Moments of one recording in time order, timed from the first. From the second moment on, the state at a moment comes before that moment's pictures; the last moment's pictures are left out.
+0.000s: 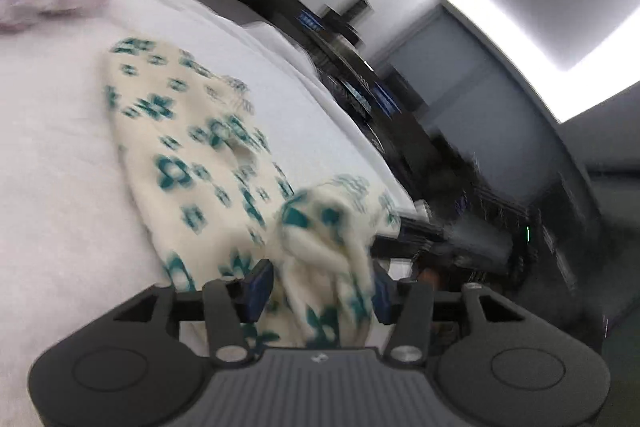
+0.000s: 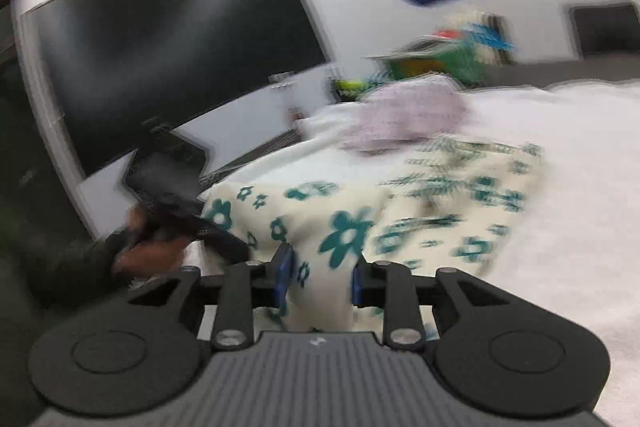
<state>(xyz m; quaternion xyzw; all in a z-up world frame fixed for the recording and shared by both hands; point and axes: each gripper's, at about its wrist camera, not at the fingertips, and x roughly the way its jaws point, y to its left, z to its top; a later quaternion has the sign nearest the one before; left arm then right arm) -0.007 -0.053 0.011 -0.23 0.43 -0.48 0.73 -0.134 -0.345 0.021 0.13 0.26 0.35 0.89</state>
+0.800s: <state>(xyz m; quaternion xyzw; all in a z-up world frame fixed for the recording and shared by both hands) -0.028 -0.049 0.042 -0.21 0.32 -0.32 0.87 -0.112 -0.338 0.007 0.21 0.26 0.18 0.93</state>
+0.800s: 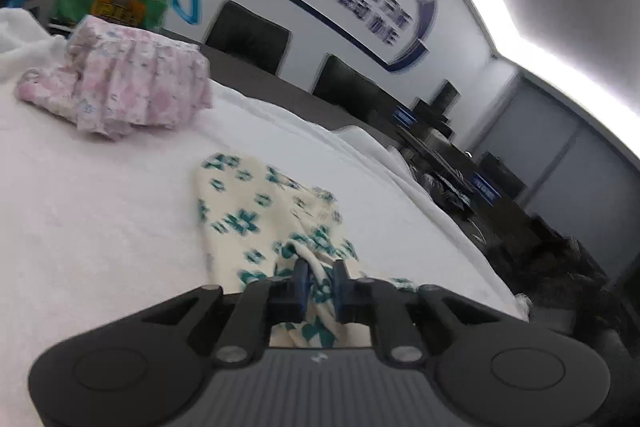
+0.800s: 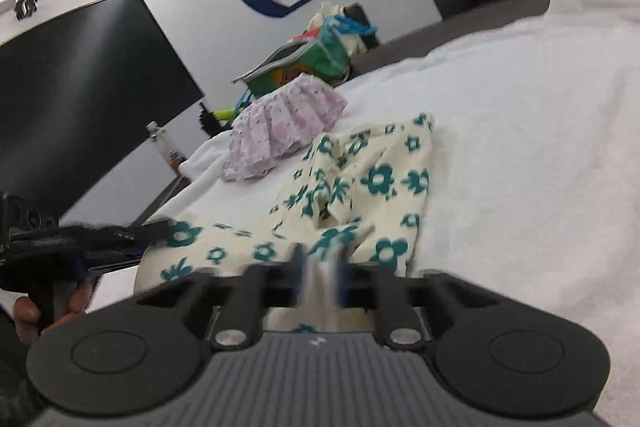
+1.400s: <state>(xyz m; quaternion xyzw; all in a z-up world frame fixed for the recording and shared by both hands) -0.105 -0.010 0.030 -0.21 0.24 -0.35 0.88 -0.155 -0.288 0.048 0.06 0.17 0.17 0.97</state>
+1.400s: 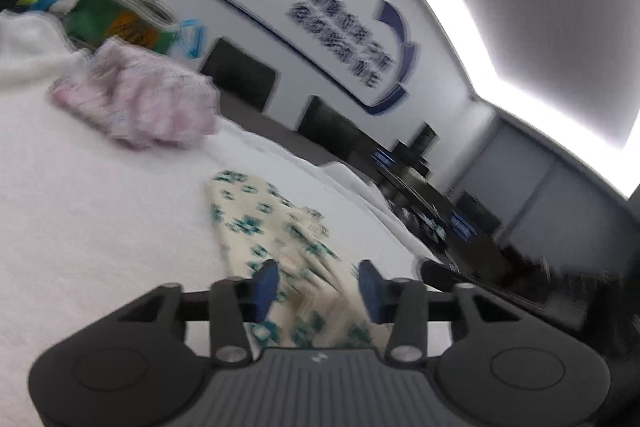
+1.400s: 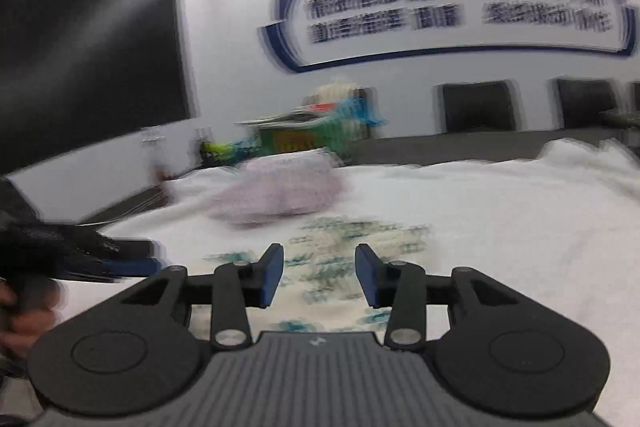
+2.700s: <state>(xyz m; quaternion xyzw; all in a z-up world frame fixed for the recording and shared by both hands) -0.092 -0.026 0.053 -0.24 0.26 -0.24 0.90 -0.138 -0.218 0.011 0.04 0.23 0.23 0.94</state>
